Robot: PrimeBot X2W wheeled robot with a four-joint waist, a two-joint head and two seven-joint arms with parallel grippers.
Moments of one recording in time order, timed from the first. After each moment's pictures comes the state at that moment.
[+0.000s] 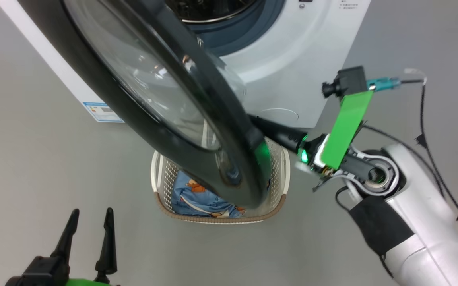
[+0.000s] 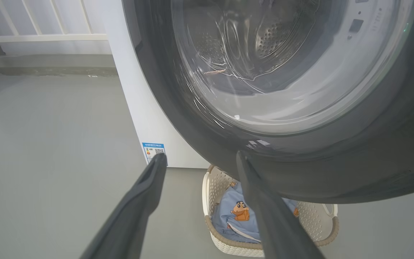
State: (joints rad) left arm 0.01 0.04 0.01 0.08 -0.16 -0.06 -0.26; right arm -0.70 -0.17 0.41 0.27 1.58 0.12 0.63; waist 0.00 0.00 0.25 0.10
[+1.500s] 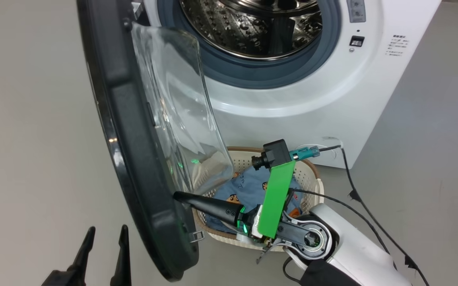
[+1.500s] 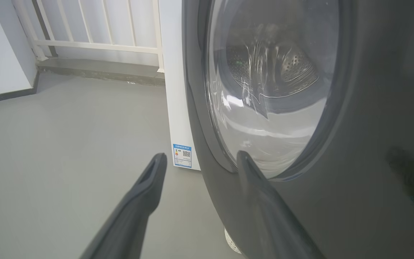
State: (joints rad) left arm 0.07 0.04 -0.07 0.08 -0.21 0.00 -0.26; right arm -0.59 -0.09 0.72 0.28 1.72 0.12 0.48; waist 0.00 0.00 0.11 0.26
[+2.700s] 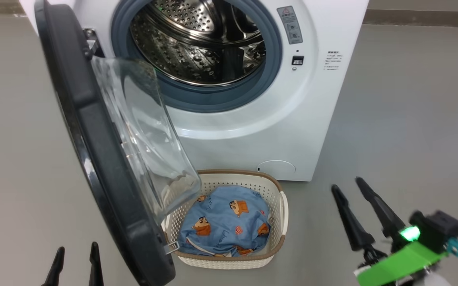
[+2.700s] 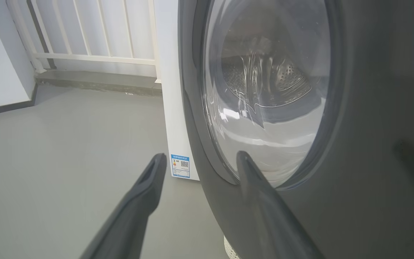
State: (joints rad) left arm 0.15 0.04 0.04 0.07 -0.20 0.01 -0.26; right arm -0.11 -0.28 0.30 0.07 0.59 0.12 -0.25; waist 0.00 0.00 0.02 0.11
